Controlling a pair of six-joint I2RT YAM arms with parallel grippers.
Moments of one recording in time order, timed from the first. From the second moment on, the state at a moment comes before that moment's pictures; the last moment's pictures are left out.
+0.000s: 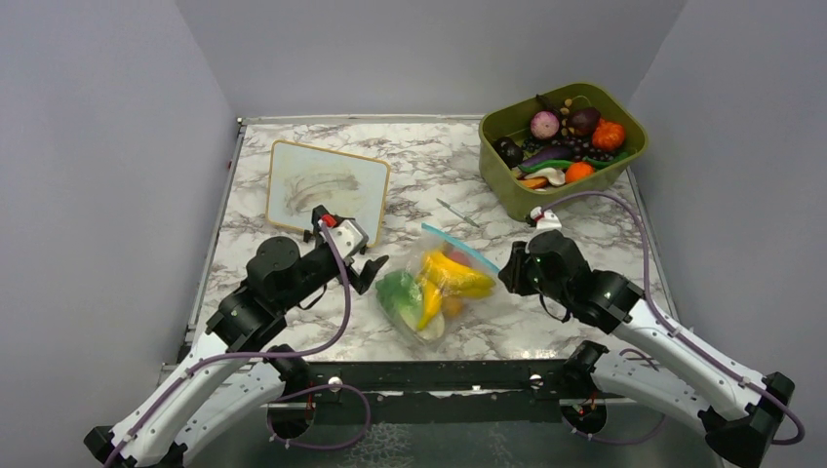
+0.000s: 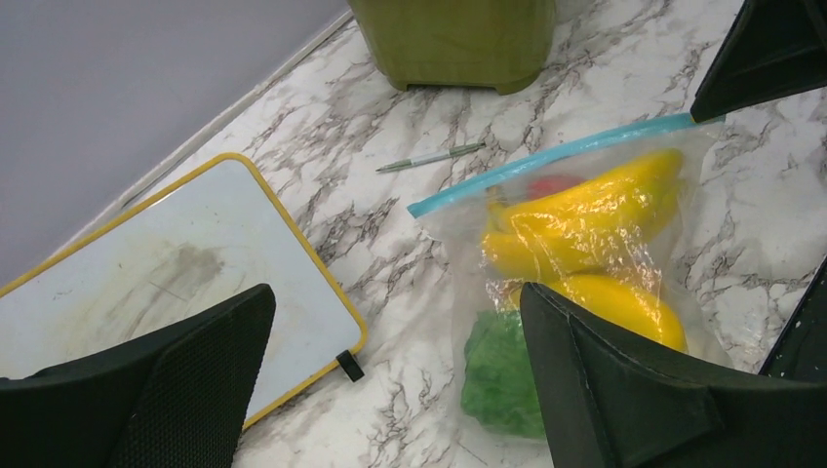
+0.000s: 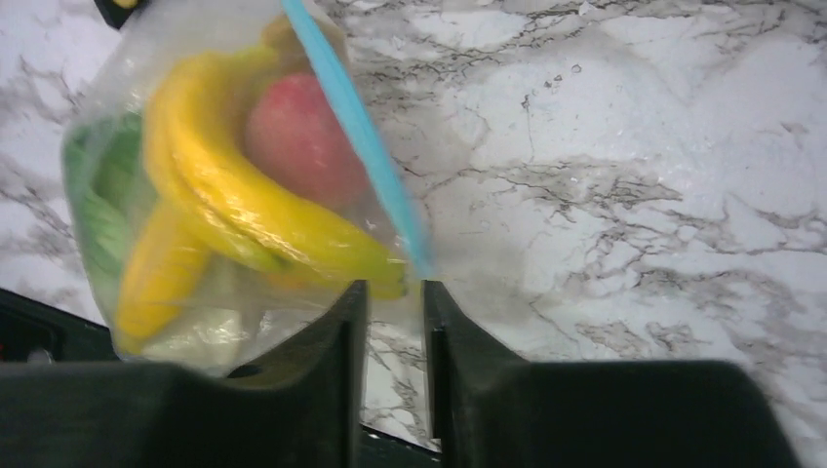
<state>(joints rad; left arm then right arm) -0.70 0.59 0.76 -0.34 0.11 0.23 0.77 0.80 0.74 -0.65 0.23 0.55</state>
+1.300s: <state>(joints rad) -0.70 0.54 0.83 -0.28 -0.28 -0.21 0.77 0.60 1.06 -0.60 0.32 0.53</state>
